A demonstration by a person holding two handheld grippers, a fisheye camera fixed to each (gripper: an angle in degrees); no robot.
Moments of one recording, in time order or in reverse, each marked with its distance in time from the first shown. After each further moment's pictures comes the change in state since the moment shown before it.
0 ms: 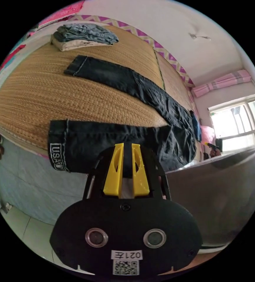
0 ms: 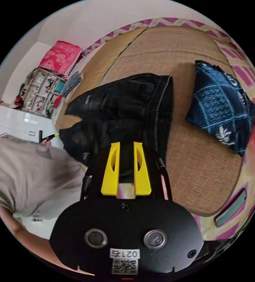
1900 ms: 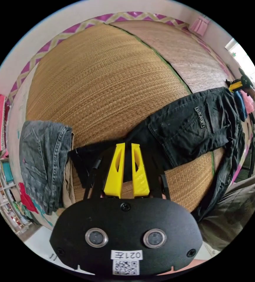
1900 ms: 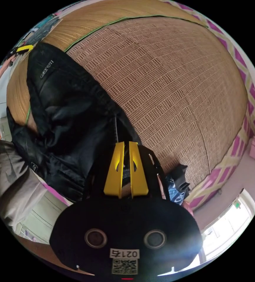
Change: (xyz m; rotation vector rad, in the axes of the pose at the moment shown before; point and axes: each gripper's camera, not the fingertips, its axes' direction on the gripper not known) left arm 0.324 -0.489 0.212 -0.279 -0.400 0.575; right arm -0.072 -0.395 0.086 -0.523 0.515 -0.381
